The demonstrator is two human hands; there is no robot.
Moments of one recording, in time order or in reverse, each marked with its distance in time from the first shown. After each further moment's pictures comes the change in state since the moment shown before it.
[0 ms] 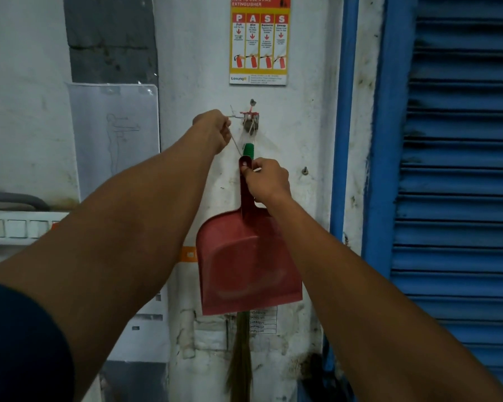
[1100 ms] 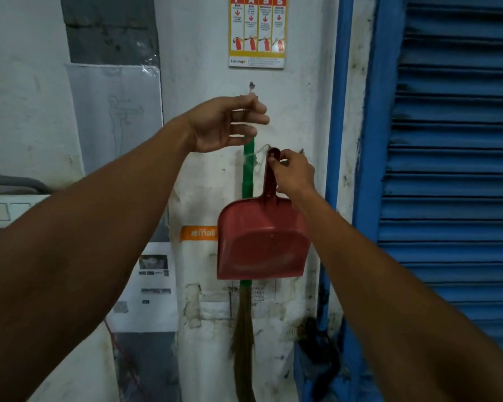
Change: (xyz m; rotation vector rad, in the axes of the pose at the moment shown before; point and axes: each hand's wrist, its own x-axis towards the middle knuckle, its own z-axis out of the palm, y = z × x) left_hand -0.095 0.003 -0.067 0.328 -1.007 0.158; right_hand -0.048 0.012 -0.040 0.046 0.104 0.063
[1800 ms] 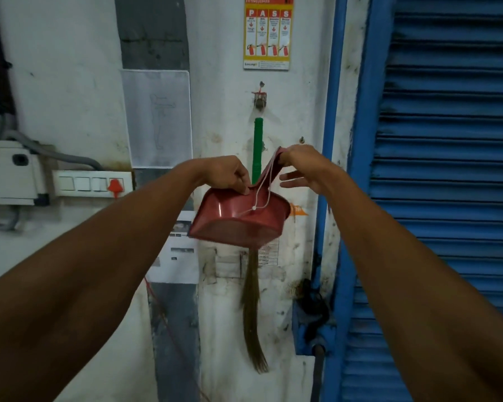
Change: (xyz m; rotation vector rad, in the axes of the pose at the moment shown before) left_hand -0.132 -0.031 0.083 1.016 -0.014 -0.315; right_hand -0.122 -0.078 -0.103 0.212 -0.473 0.235
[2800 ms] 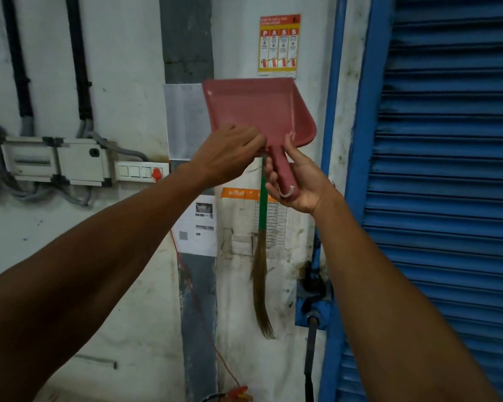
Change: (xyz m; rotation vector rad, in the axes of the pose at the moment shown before) left_hand -0.137 0.141 0.029 1.044 0.819 0.492; right_hand -0.165 -0.003 -0.031 0.831 -0.645 0.182
